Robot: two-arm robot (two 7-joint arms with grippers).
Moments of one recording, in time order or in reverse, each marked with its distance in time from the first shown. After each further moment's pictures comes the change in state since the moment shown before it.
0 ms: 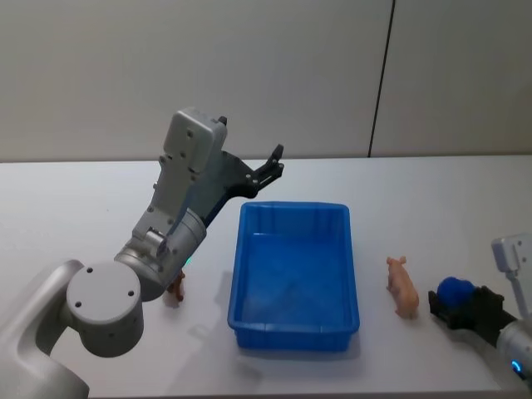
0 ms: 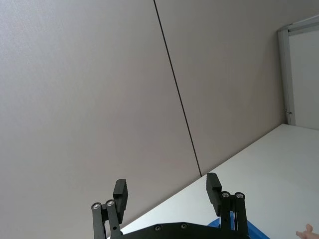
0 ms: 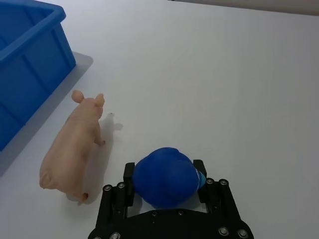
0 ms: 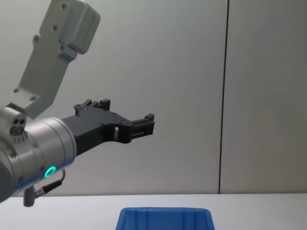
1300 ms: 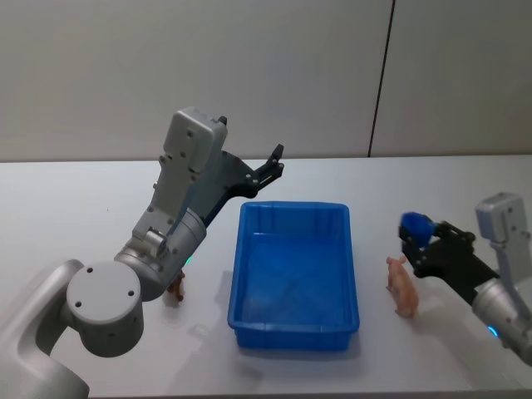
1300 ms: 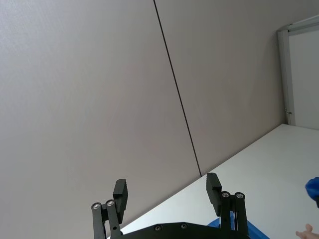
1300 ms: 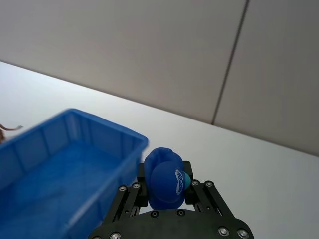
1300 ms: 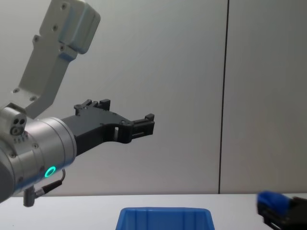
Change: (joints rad) left arm 0.000 0.000 0.000 0.000 0.000 0.000 0.000; right arm -0.035 -0.010 -0.031 -0.203 -0.064 -0.228 0.030
